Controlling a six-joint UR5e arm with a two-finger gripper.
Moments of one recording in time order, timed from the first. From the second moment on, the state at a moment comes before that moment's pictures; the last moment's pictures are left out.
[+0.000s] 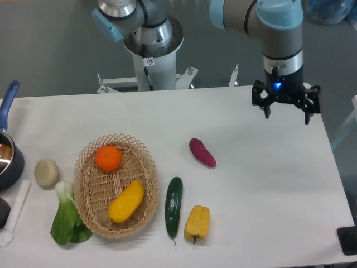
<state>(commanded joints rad) 2.76 -1.75 -1.66 -0.94 1.63 1.21</state>
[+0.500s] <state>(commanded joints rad) 2.75 -1.74 -1.68 -0.94 1.61 1.20</state>
